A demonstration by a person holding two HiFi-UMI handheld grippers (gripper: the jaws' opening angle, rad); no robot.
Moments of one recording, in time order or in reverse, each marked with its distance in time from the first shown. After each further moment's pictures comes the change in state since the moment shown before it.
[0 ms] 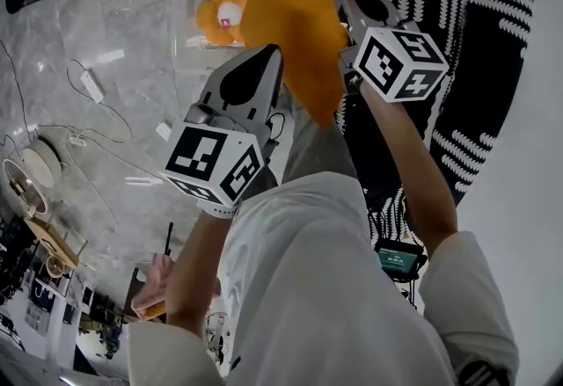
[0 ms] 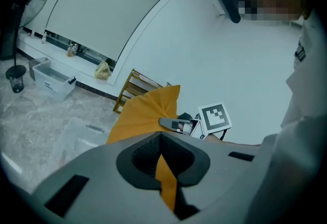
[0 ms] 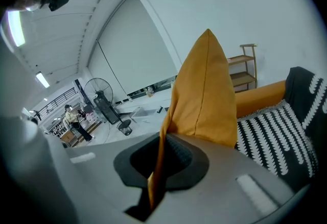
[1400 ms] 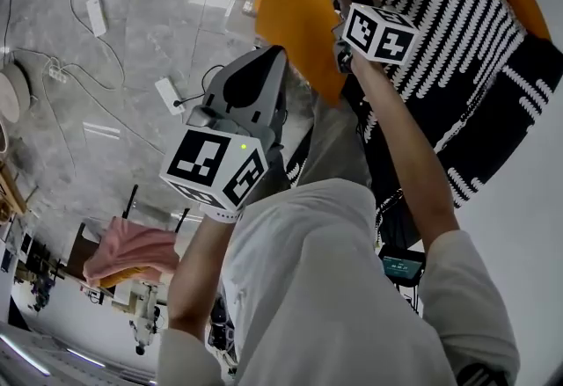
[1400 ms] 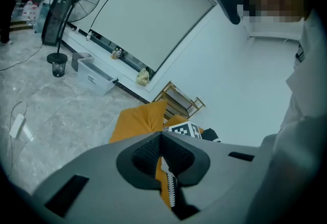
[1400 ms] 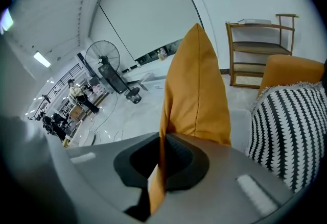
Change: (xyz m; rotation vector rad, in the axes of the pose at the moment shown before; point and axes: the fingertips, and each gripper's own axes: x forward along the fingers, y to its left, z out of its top) left arm -0.169 0.212 -0.027 -0.246 -0.115 0.202; right arm 0.211 0.162 -0.196 -0.074 0.358 0.050
